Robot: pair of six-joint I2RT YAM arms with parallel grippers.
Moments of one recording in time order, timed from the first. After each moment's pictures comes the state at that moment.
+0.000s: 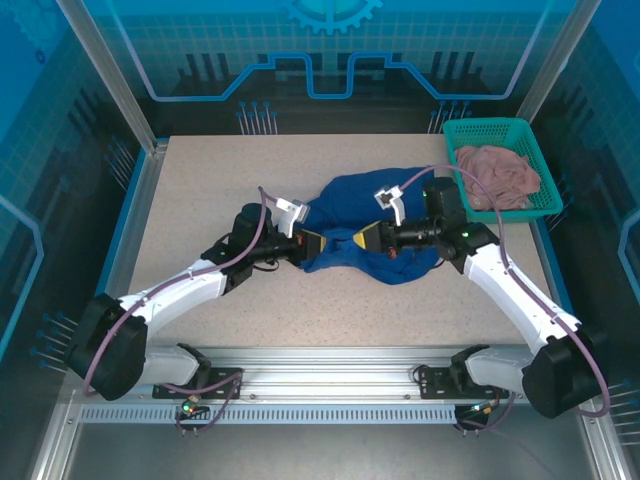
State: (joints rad) left arm -0.51 1.31 0.73 0.14 0.51 -0.40; right arm 0.35 1.20 0.98 -0.42 -0.91 0.16
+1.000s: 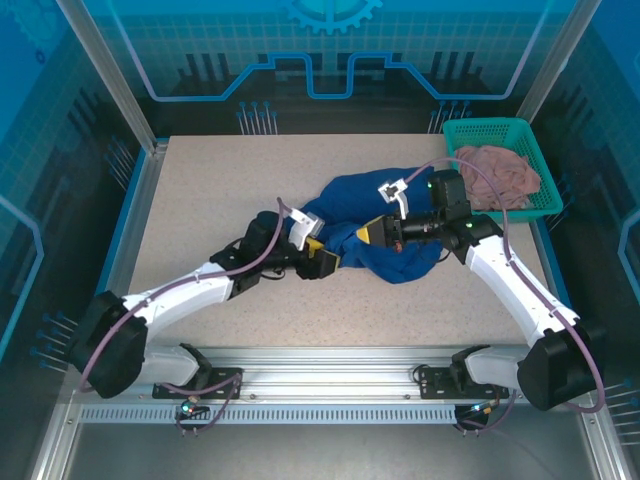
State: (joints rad) left arm -0.62 1.34 0.76 0.07 0.47 -0.30; right arm 0.31 1.24 1.04 -0.48 -1.00 0.13
